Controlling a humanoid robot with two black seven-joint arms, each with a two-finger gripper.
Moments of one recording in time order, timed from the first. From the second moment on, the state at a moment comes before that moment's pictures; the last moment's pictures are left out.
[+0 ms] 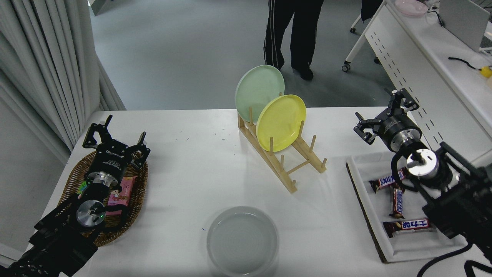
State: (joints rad) left arm -0.50 0.25 -1.08 -0.52 0.11 -0.58 -0.44; right arm 0.57 -0.28 1.12 0.84 -0.12 0.06 0.18
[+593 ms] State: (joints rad) left arm -0.50 0.25 -1.08 -0.52 0.11 -0.58 -0.44; right arm 0.44 -0.21 1.33 0.80 -0.25 0.26 0.28
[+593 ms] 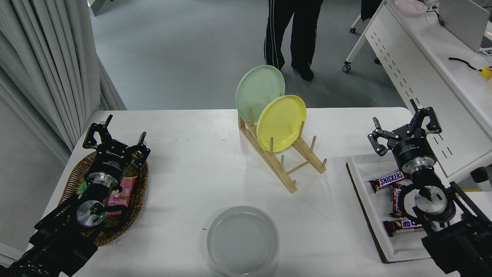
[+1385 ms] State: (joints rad) left arm -0.50 0.25 -1.08 -0.52 0.11 -0.58 -0.44; right arm 0.59 -0.17 1.21 0.52 -0.23 0.30 0.27
